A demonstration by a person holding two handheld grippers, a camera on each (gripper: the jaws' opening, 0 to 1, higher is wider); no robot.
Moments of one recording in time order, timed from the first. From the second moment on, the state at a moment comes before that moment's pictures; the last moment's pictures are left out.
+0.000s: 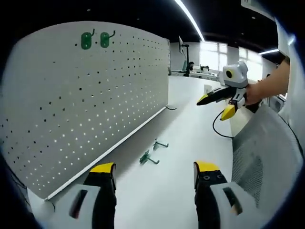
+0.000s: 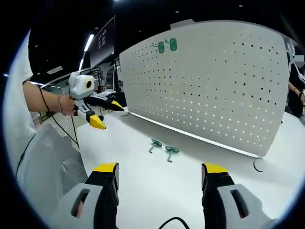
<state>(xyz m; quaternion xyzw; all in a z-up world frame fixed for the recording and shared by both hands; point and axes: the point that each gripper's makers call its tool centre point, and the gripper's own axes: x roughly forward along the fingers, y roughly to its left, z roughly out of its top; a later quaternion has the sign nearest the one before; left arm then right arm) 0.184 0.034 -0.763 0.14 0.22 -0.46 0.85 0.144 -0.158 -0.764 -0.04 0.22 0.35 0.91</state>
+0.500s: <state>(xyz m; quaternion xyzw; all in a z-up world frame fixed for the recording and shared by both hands) 0.197 0.022 -0.776 0.19 0.25 -0.49 0.81 0.143 -0.156 -0.765 -0.04 0.22 0.36 0.91</state>
